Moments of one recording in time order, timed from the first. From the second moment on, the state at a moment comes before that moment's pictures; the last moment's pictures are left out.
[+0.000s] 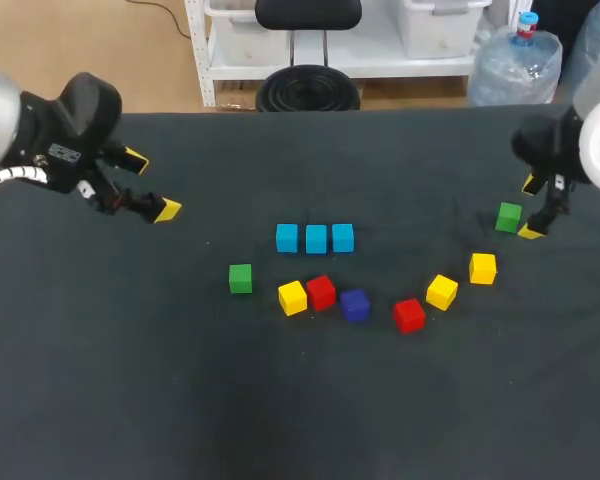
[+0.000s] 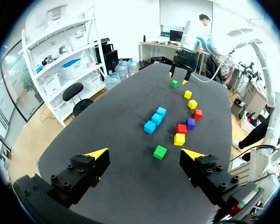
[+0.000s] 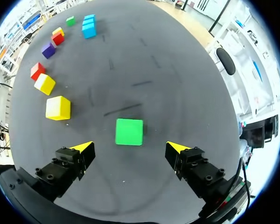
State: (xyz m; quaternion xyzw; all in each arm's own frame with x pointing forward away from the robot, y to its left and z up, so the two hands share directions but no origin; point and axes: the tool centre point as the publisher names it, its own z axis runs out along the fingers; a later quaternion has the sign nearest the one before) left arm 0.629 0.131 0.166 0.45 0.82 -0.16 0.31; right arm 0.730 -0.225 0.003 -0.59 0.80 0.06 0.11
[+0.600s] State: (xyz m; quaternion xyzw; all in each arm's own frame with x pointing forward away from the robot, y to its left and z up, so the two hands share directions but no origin) left arm 0.629 0.131 0.166 0.45 0.82 -0.16 0.31; right arm 0.743 -0.210 -0.017 -0.60 0.79 0.08 0.10
